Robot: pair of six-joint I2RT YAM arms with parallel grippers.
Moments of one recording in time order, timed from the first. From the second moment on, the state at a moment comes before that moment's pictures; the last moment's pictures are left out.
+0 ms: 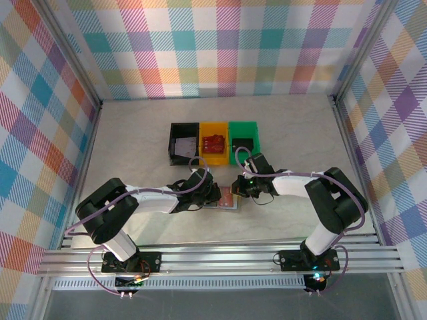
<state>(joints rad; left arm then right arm) -0.85 1.62 0.68 0.15 0.07 -0.97 0.59 1.65 0.71 -0.06 -0.46 0.75</state>
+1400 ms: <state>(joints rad) -0.84 1.56 0.65 0.13 0.11 -0.94 0.60 1.65 0.72 -0.08 -0.42 0.73</state>
